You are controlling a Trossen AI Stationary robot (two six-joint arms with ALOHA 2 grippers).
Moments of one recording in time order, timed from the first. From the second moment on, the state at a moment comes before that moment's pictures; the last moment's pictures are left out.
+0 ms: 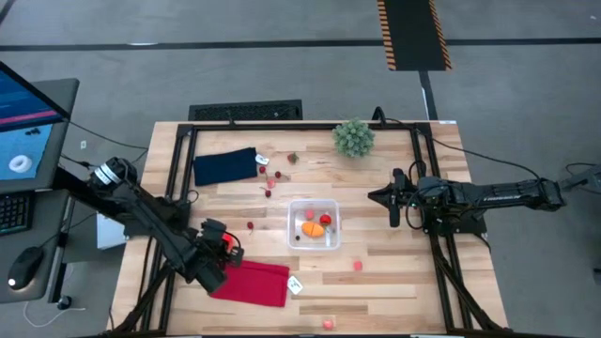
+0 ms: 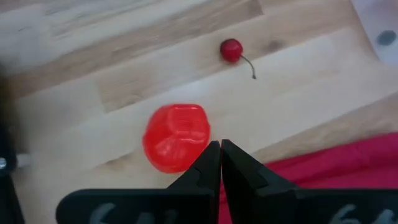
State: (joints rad) left arm -0.75 1.51 1.03 -1.17 -0.44 -2.01; right arm -0.01 0.36 0.09 -0.05 0.13 0.27
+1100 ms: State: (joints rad) left arm -0.75 1.51 1.03 -1.19 -0.34 -2.17; right arm -0.01 0.36 0.09 -0.05 0.13 0.27
